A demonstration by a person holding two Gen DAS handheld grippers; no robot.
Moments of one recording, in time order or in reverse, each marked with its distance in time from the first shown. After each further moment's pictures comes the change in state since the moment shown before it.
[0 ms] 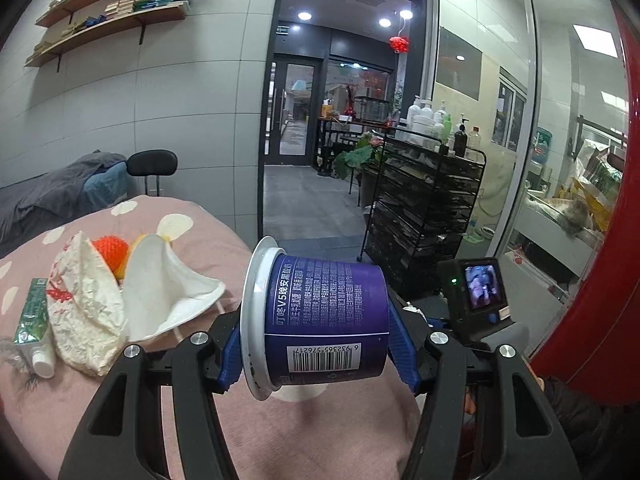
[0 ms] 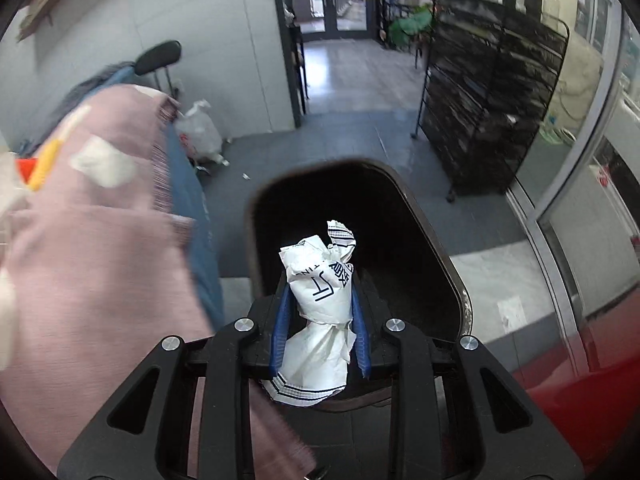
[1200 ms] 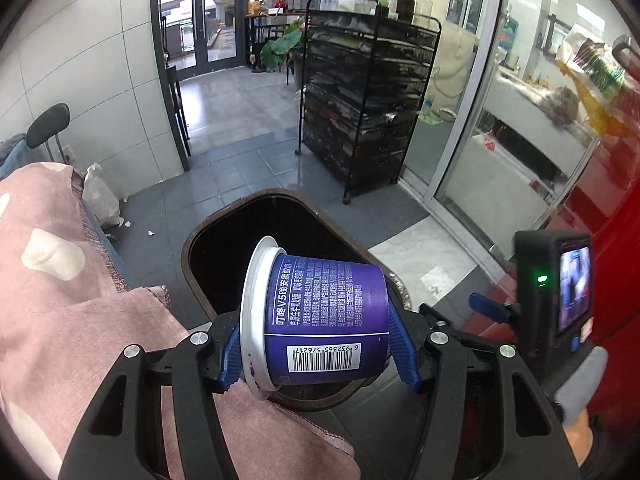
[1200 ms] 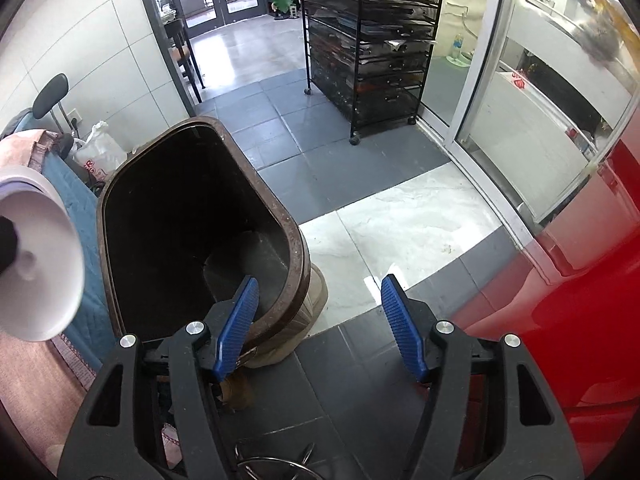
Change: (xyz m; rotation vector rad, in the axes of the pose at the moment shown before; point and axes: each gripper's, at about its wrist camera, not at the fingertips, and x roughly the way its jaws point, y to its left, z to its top) left arm 0.181 -0.114 -0.023 0.171 0.432 -0.145; right arm 0.004 -0.124 -0.052 0.280 0.073 -0.222
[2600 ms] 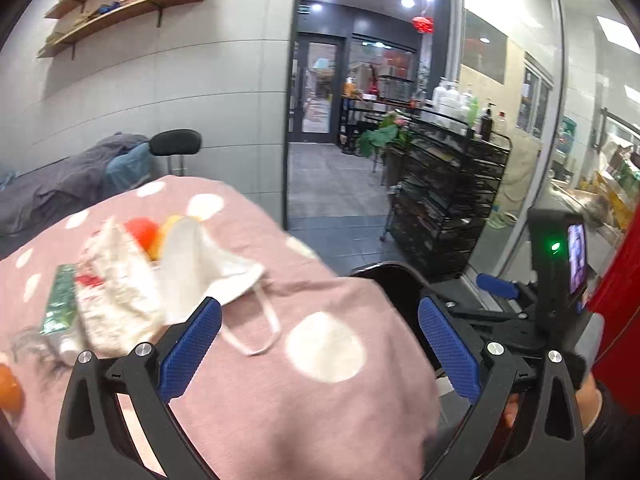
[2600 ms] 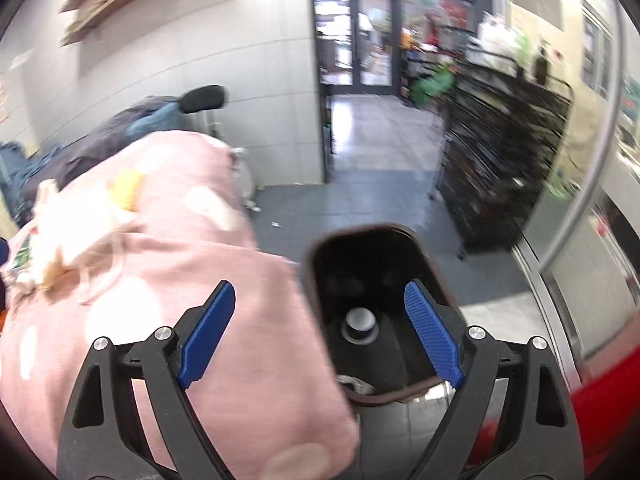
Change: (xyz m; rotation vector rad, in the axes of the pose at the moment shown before) left arm -0.210 0.103 -0.071 -0.232 -0.338 0.255; right arm -0.163 0.166 -0.017 -0.365 -0.307 0.334
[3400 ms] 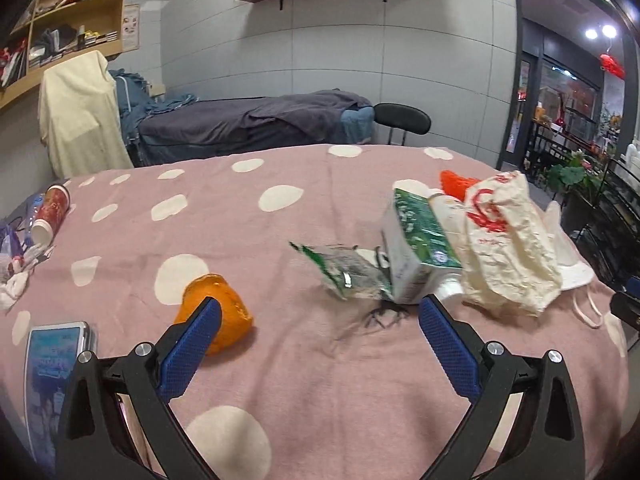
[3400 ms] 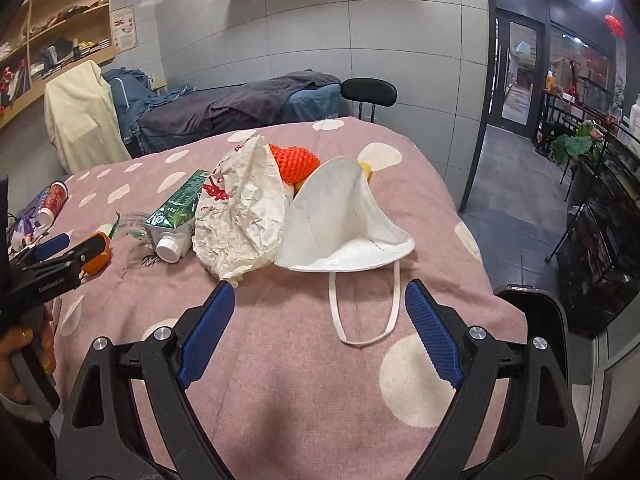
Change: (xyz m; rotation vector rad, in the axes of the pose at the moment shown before) left arm -0.072 0.247 -0.076 -0.337 0.047 0.600; right arm -0.013 0.187 0.015 -0.318 0.019 0.372
